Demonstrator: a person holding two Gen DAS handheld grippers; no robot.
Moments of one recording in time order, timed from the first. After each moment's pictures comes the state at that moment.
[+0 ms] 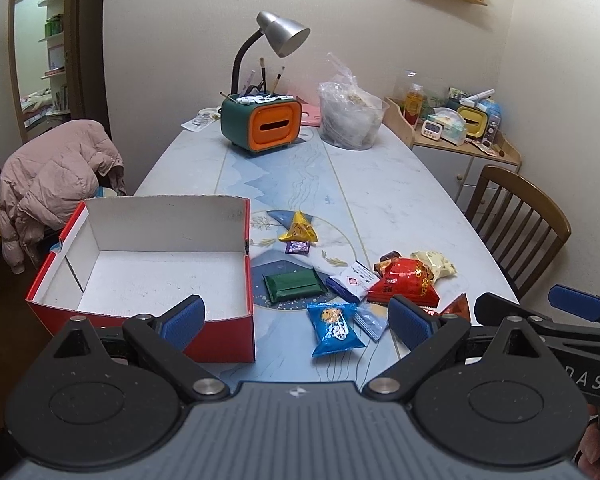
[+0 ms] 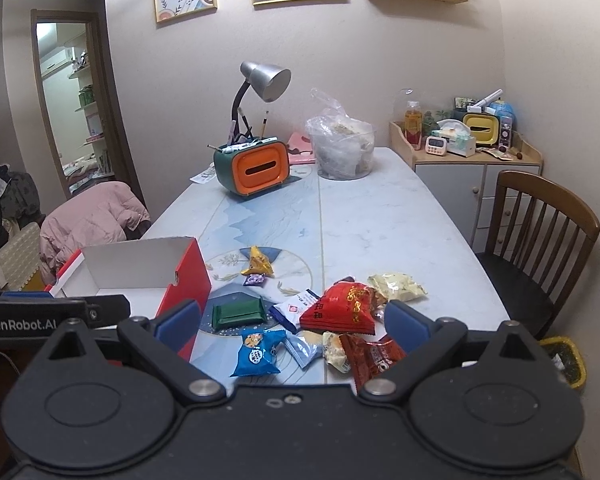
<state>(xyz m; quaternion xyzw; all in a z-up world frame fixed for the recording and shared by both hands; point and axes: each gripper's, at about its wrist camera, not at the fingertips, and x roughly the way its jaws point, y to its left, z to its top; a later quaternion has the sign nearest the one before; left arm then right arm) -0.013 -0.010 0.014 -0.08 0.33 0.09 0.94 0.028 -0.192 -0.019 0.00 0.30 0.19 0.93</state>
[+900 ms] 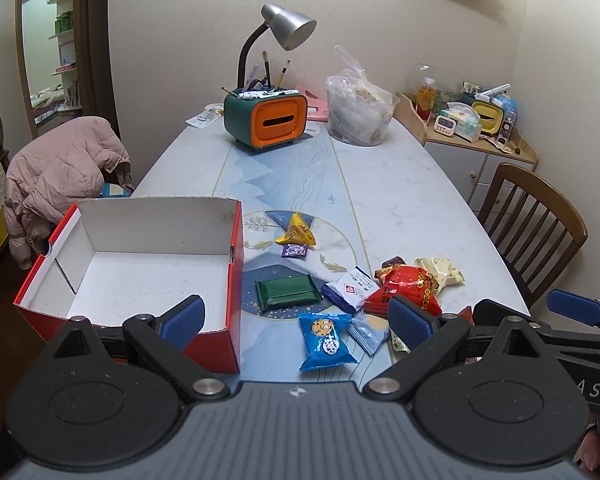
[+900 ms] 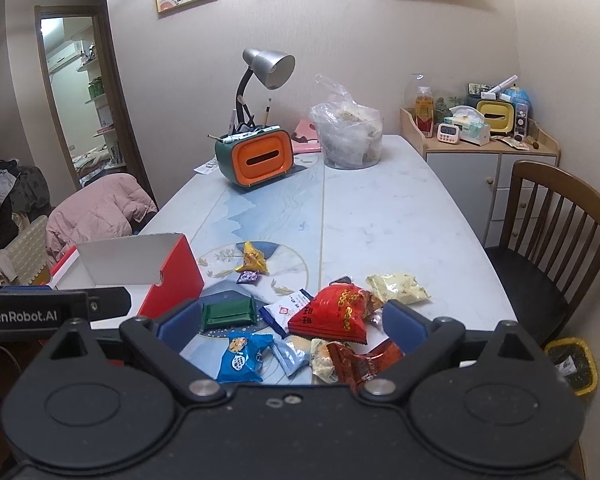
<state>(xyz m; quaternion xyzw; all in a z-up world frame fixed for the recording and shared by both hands) 0.020 -0.029 0.008 -0.08 0.34 0.12 0.93 0.069 -0.216 -0.029 0.00 0.32 0.22 0.92</state>
